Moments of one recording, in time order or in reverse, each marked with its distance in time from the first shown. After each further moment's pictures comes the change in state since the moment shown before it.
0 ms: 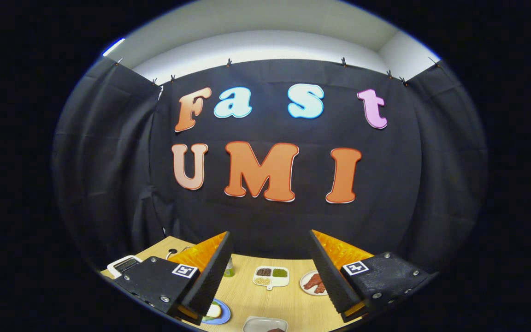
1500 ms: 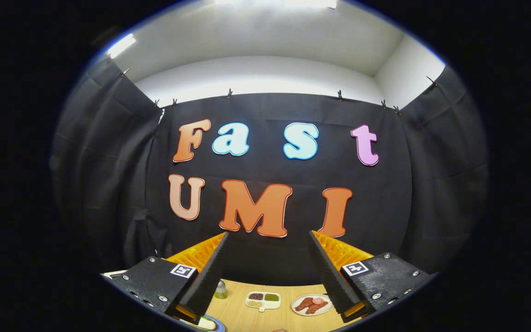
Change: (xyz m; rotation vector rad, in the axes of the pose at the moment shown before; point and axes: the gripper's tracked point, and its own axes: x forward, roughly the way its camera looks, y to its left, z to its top) arm -0.010 0.000 0.070 -0.043 -0.199 -0.054
